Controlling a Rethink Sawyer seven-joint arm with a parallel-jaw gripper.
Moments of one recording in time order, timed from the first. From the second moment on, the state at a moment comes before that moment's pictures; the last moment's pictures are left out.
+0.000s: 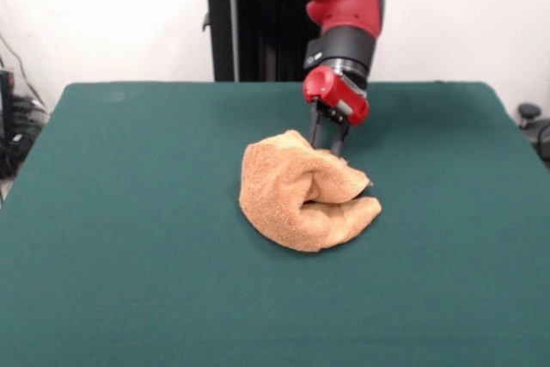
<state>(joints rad) 0.55 0.10 -0.62 1.96 0.24 -1.12 1.66</state>
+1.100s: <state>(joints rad) 0.55 0.10 -0.62 1.96 0.25 -1.14 1.66</state>
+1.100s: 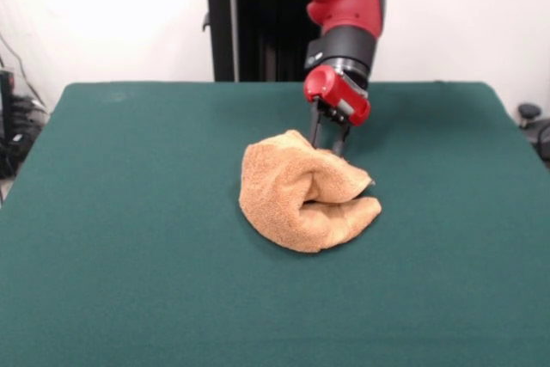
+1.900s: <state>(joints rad) 0.54 0.10 -0.62 1.96 0.25 -1.15 1.66</state>
